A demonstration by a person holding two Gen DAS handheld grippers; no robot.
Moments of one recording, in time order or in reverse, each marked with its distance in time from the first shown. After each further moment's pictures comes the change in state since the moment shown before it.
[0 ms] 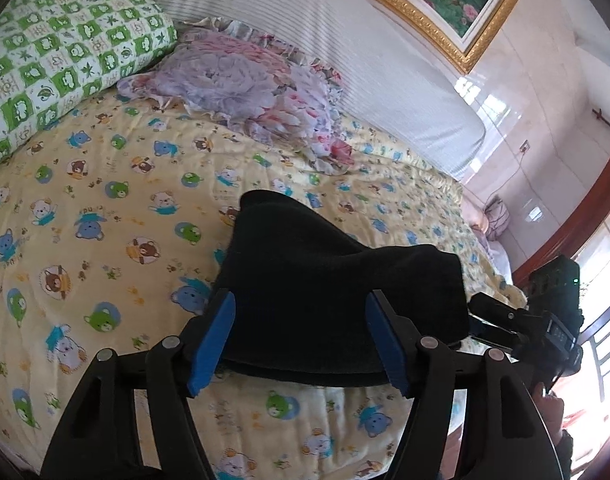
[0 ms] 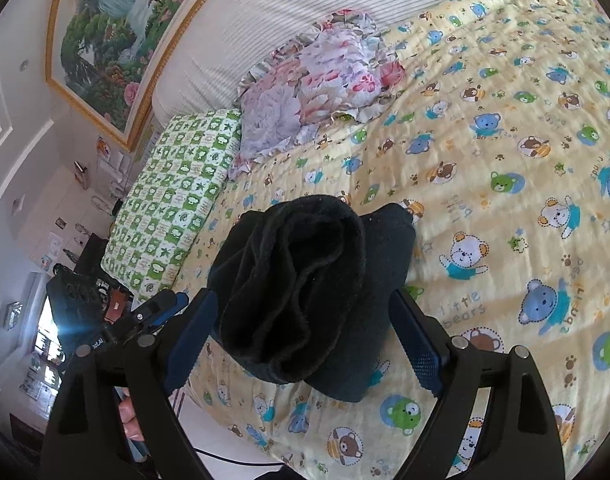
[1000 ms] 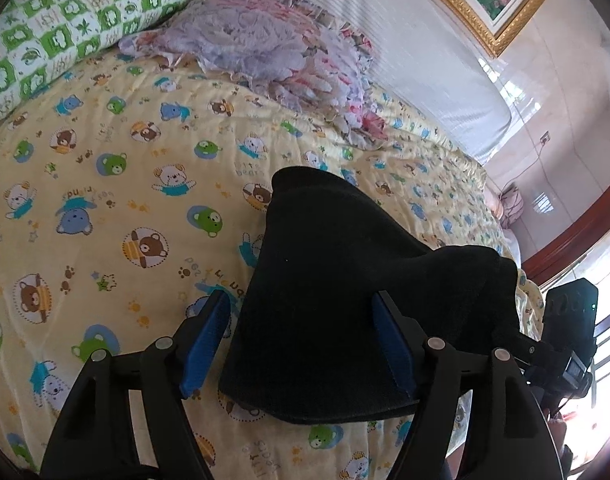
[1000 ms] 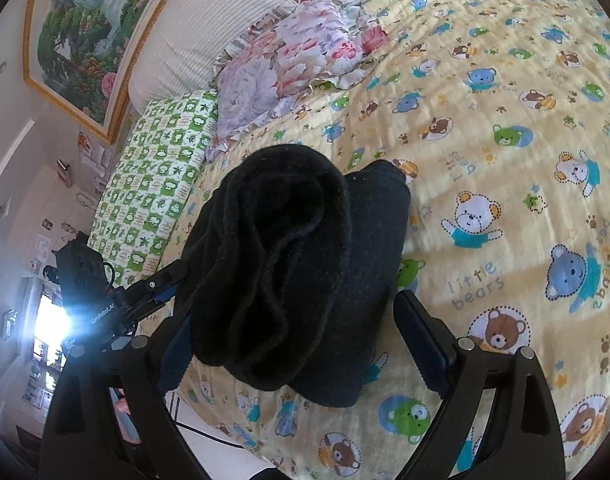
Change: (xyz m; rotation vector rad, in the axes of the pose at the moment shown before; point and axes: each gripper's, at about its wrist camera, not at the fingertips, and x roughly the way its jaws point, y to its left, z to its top) left arm 0.052 0.030 0.011 -0.043 0.125 0.018; right arm 0.029 -0.011 -0.013 0.047 0.058 -0.046
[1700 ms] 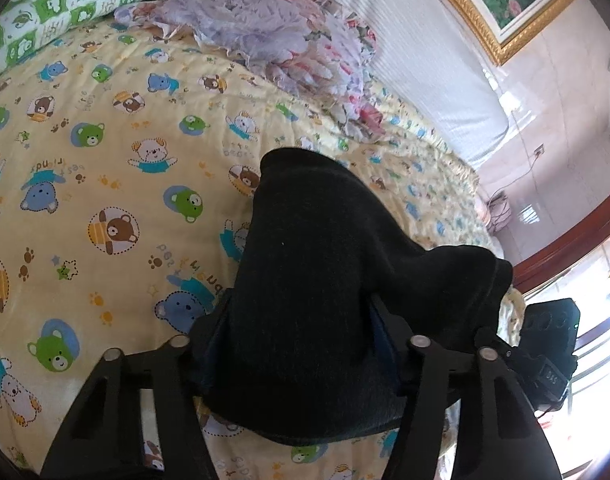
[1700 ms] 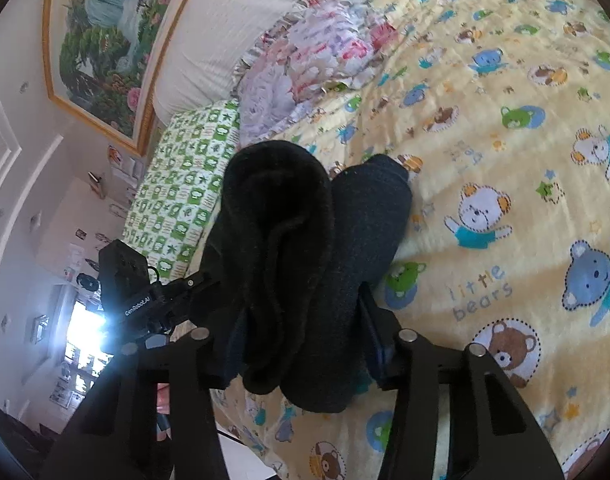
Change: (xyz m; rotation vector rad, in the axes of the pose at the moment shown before) left arm 0.019 0.005 0.001 -0.071 0.020 -0.077; right arm 0.004 -0.020 -0.004 0.028 -0.033 0.157
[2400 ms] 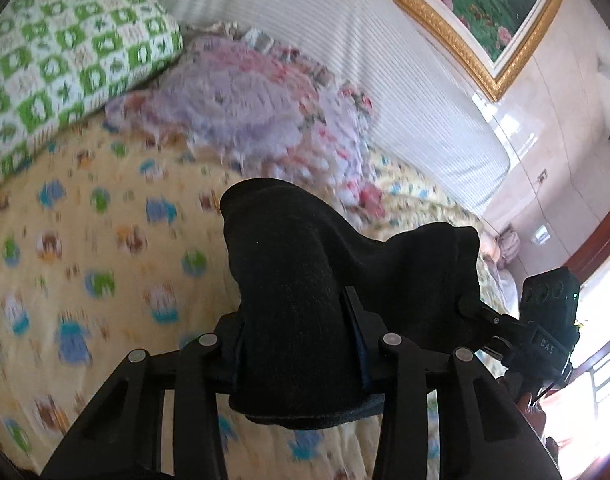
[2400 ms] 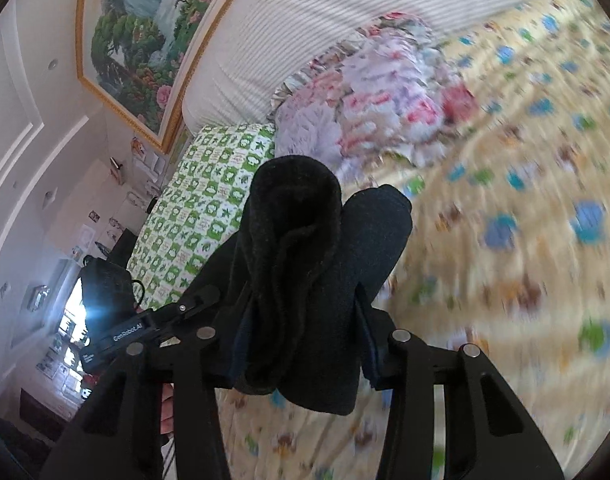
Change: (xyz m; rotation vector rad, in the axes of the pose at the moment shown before) left arm -0.023 -0.014 0.078 0.066 -0.185 0.066; right arm 0.042 0.033 0.101 -0.156 -0.029 0.058
